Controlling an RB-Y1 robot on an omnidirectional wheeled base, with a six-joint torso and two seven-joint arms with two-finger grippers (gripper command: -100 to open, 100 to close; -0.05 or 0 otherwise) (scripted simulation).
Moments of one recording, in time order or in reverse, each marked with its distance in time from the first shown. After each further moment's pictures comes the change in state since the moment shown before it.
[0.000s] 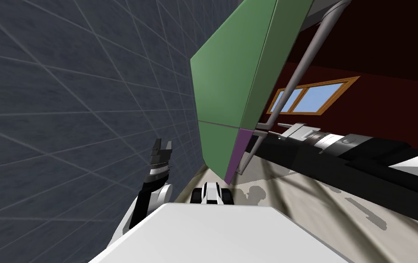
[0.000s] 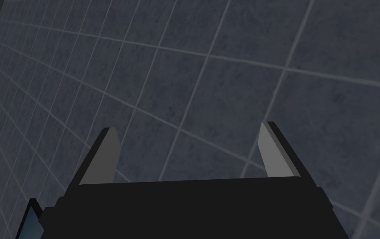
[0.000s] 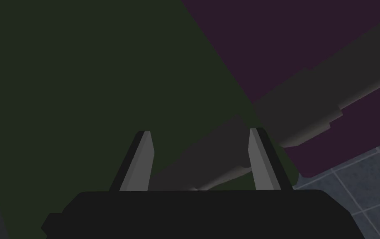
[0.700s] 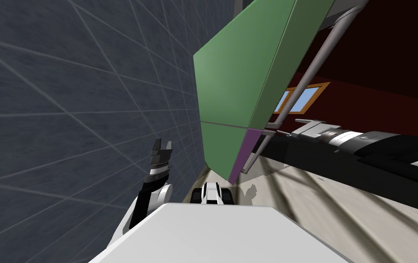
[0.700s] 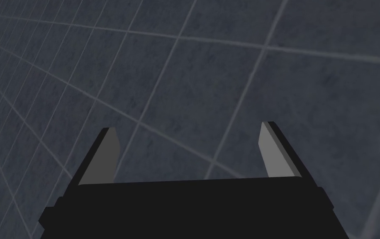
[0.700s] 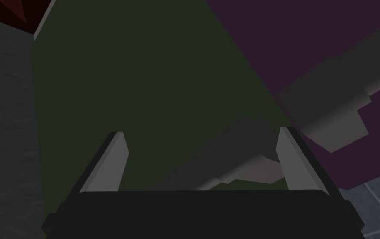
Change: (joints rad) left arm 0.000 0.000 0.000 0.000 0.000 0.000 0.000; right arm 0.040 -0.032 -0.045 0.138 -0.023 0.051 -0.045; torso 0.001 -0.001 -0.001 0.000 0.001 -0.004
